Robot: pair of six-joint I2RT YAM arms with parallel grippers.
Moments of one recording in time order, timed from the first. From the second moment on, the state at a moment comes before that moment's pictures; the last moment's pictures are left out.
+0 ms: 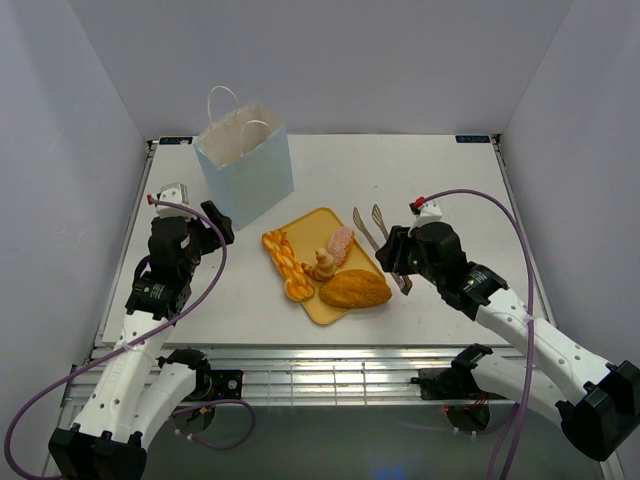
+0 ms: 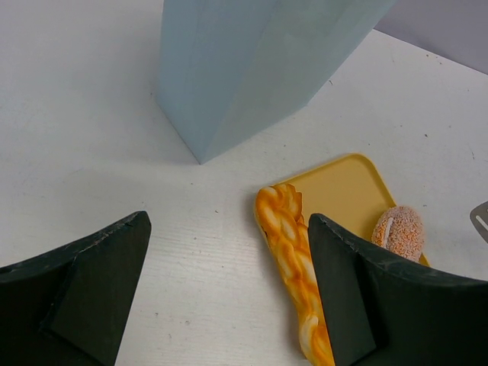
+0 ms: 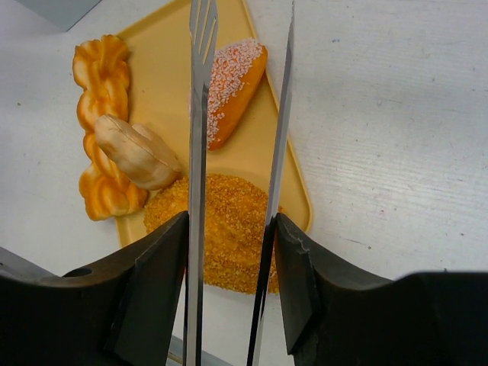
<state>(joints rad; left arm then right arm) -0.21 0.77 0.75 -0.30 -0.20 -0.37 0.66 0.91 0.70 -0.31 0.11 0.45</state>
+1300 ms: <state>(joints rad) -0.22 0.77 0.75 -0.30 -0.18 -0.37 0.31 1.07 0.49 0.07 -0.51 0.75</state>
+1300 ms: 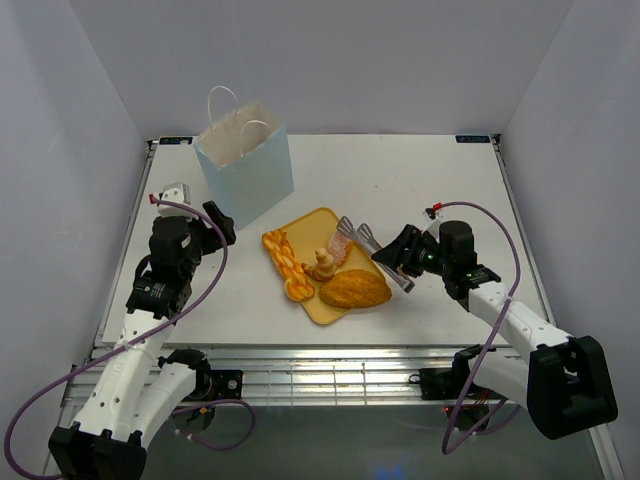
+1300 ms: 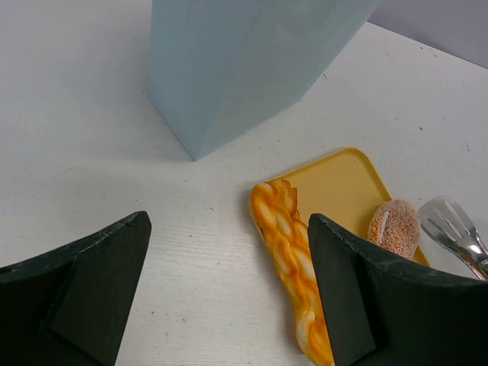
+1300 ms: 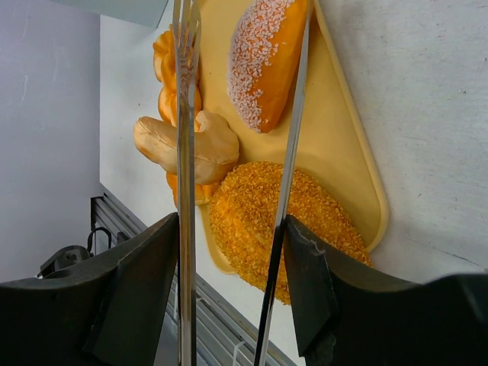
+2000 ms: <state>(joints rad) -0.22 0.77 0.75 -0.30 -0.17 -0.37 0.30 1.20 0.48 0.17 -0.59 0.78</state>
